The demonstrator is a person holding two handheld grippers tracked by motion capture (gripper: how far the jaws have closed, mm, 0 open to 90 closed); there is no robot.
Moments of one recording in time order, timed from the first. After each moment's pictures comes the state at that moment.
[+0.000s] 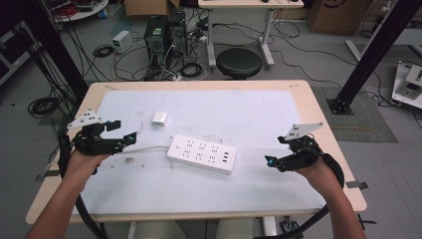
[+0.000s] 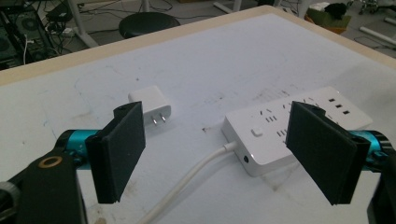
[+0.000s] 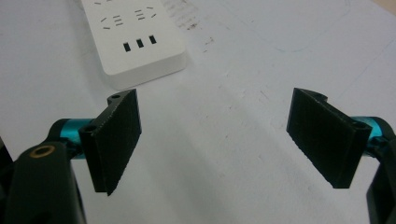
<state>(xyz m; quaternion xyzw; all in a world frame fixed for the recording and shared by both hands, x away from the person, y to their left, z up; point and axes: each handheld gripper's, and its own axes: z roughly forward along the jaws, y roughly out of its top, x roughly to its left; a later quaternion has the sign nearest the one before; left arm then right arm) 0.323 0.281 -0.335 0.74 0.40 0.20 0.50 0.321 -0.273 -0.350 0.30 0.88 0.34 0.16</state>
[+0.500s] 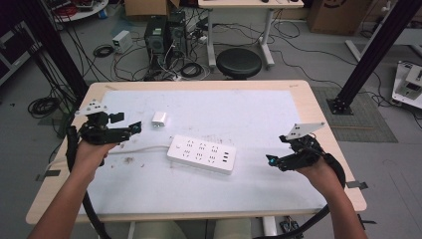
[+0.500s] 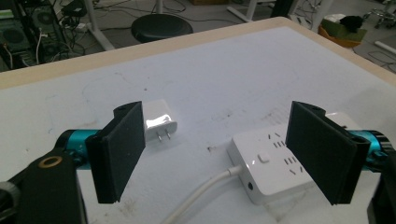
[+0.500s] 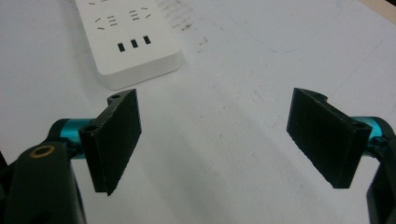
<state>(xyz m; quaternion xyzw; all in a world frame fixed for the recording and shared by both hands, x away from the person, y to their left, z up) 0.347 0.264 -0.322 0.72 0.44 0.20 0.49 0.323 -0.275 -0.348 0.30 0.88 0.34 0.17</state>
